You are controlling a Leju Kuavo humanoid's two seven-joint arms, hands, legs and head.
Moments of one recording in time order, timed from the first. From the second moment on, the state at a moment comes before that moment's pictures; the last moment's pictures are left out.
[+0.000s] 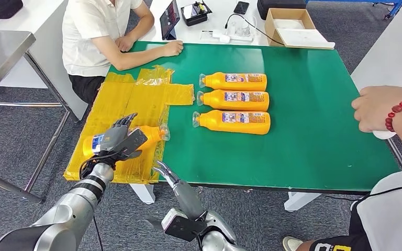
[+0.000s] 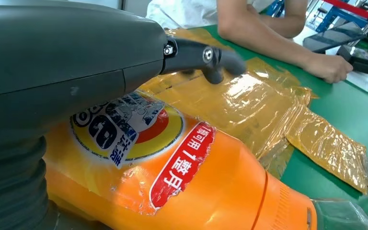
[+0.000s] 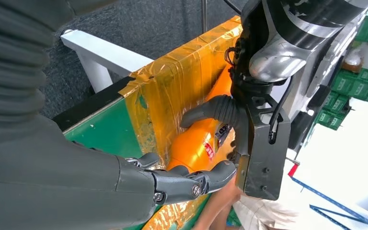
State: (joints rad) left arm -0.64 -0.12 0.17 -0.39 -1.17 0.19 -0.38; right arm -0.24 0.22 0.82 -0.91 0.43 -0.20 -0.64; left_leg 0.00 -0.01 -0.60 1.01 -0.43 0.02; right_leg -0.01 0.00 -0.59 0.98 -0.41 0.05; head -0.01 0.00
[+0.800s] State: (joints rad) left arm -0.59 -0.12 -0.07 -0.46 -0.83 -0.11 -0.52; right arm -0.24 0.23 0.82 -0.87 0.43 -0.24 -0.67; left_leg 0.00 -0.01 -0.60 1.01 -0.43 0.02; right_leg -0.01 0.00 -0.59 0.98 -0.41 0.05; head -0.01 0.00
